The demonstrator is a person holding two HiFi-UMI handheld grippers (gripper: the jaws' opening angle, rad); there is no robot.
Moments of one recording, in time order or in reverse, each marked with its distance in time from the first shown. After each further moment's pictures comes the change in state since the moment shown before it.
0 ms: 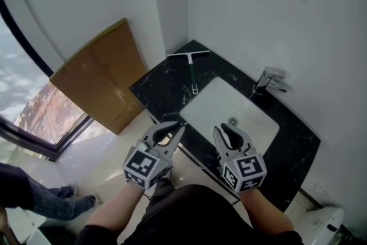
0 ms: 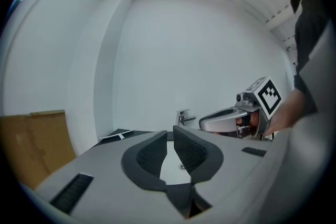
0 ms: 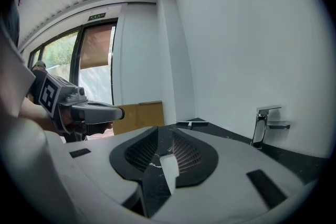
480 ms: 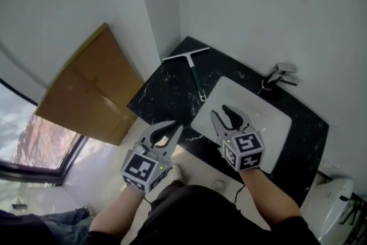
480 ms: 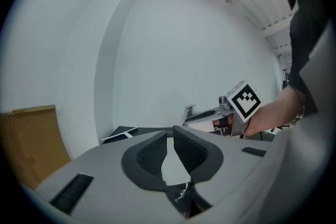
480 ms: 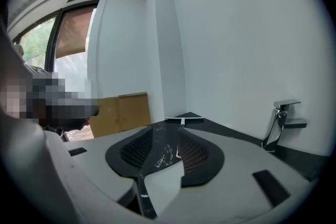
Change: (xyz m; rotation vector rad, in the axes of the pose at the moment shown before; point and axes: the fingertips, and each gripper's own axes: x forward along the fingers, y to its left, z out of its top) left arm 0.028 0.115 -0.013 -0.025 0.040 -0.141; right arm 0.143 -0.026 0.008 0.049 0.115 -0.187
